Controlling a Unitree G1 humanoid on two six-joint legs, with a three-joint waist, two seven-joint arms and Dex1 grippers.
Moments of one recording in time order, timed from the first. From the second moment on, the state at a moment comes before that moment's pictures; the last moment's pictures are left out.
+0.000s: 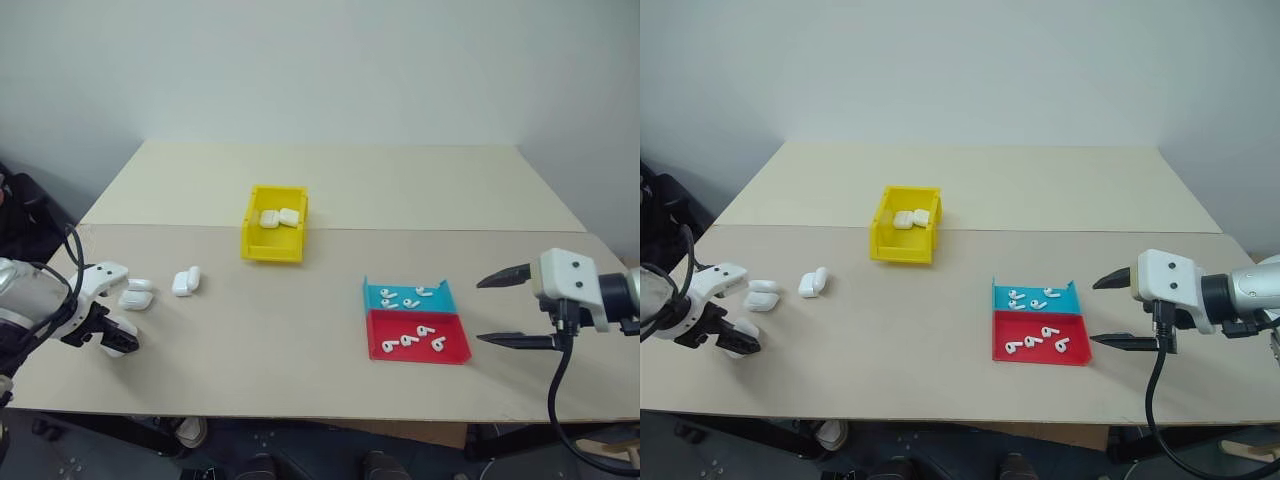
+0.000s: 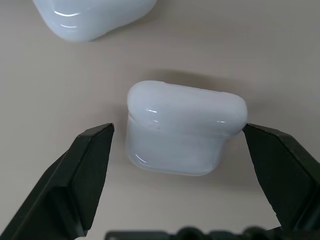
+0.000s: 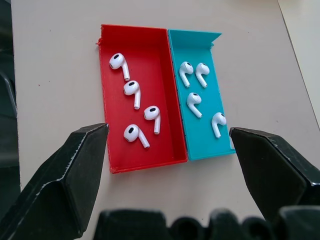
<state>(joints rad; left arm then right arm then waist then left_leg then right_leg) -0.70 1.22 -0.42 0.35 -0.10 1.09 -1.20 -0.22 -1.19 -0.22 -0.19 0.38 0.24 1.35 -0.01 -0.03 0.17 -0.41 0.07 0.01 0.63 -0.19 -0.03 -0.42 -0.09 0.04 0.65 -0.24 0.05</state>
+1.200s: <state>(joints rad) -0.64 1.22 -0.40 0.32 -0.01 0.99 -1.26 -0.20 -1.19 -0.22 -0.20 0.37 0.24 1.33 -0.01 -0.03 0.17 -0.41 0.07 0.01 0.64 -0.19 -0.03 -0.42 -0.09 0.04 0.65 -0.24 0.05</state>
